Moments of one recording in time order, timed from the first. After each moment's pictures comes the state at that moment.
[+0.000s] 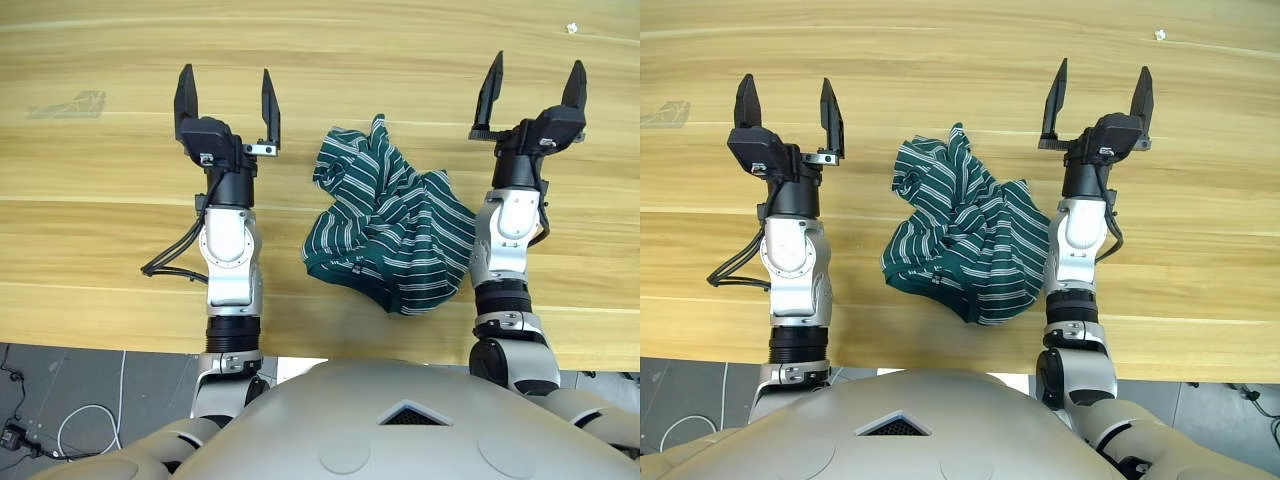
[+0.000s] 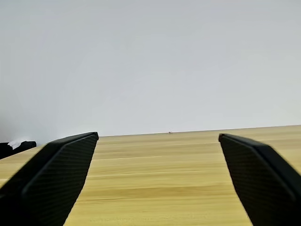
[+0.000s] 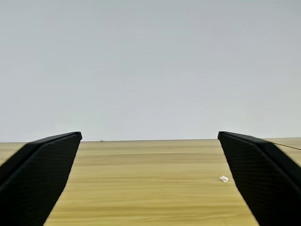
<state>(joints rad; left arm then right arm) 0.01 0.05 0.01 0.00 0.03 -0.36 -0.04 -0.21 -0.04 -0.13 0.44 0.04 -0.68 0.01</state>
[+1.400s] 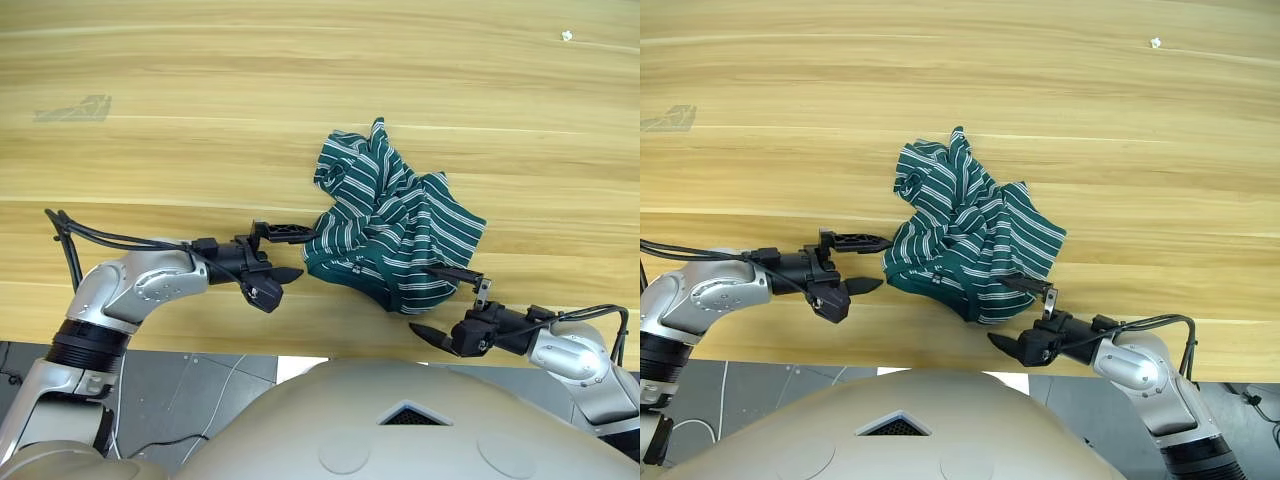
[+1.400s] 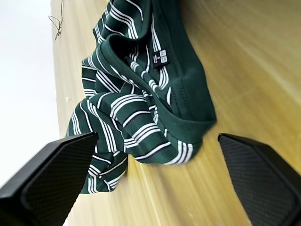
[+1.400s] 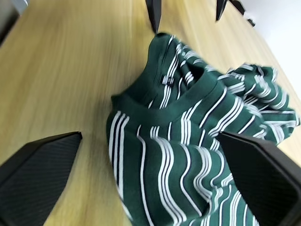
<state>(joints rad) 0.05 0.86 -0.31 -0.01 0.52 -0.88 -0.61 0.58 -0.75 0.18 -0.33 -0.27 -0.54 0.67</state>
